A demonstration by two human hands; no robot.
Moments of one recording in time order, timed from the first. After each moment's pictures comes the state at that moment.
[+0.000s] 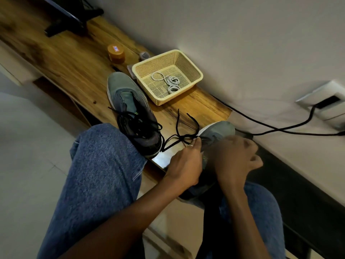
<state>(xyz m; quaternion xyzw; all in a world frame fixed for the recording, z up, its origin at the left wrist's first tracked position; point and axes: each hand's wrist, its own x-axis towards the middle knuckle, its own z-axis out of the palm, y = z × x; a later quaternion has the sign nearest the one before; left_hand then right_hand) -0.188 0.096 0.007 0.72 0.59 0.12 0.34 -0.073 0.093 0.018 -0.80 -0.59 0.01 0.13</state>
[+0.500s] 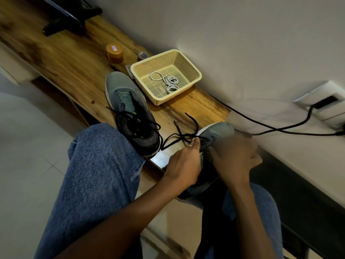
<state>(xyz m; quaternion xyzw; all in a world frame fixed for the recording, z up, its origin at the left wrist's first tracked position) -0.187 0.096 0.006 0.72 0.60 0.10 0.34 -0.066 0.098 0.030 -0.79 -0.61 0.06 0.09</state>
